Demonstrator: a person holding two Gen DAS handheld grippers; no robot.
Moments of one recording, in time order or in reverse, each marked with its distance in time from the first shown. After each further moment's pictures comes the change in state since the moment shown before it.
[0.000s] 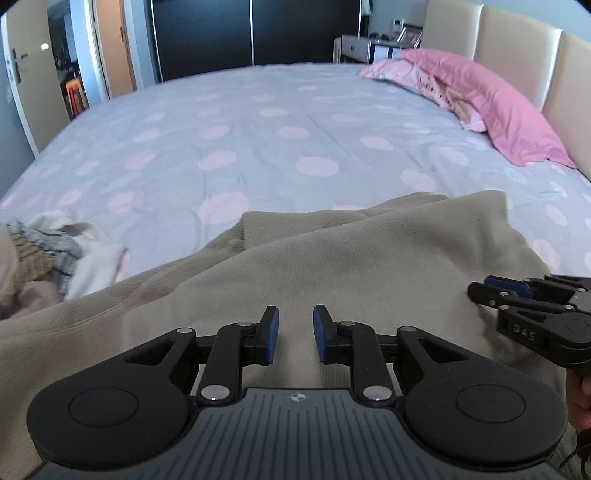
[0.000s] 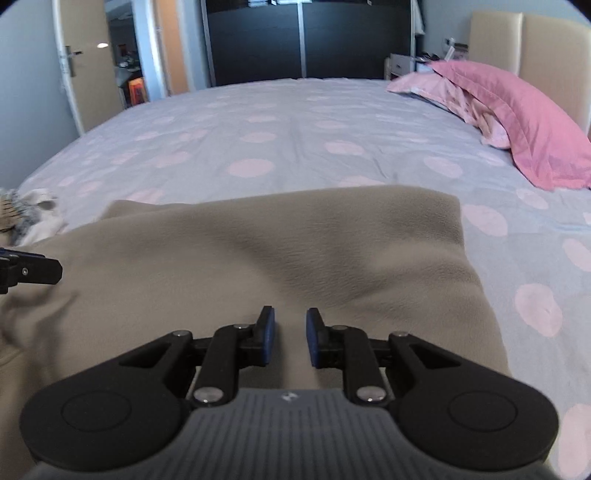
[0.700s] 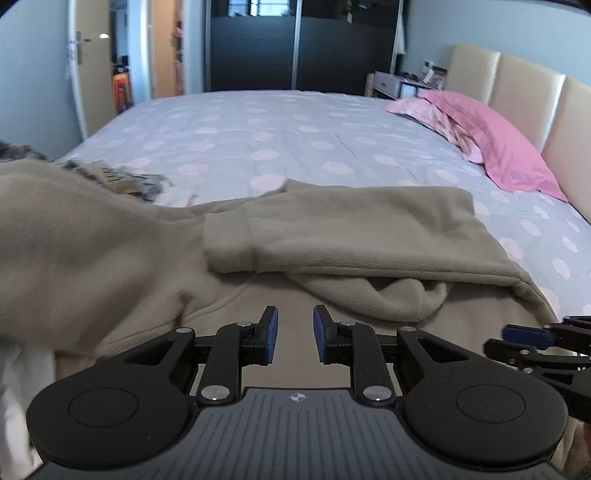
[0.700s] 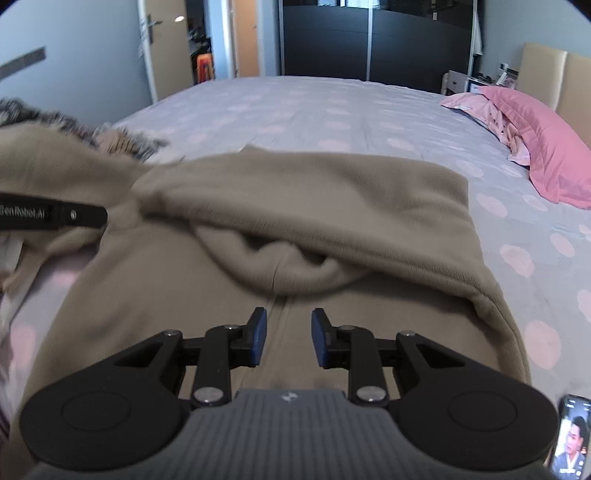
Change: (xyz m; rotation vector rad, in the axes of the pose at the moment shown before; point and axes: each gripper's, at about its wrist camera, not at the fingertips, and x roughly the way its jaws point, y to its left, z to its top) left arm -0.133 -0.002 -0.103 -0.153 -0.090 0.068; right arm -0.168 0.047 -0.092 -0.162 0.048 0.108
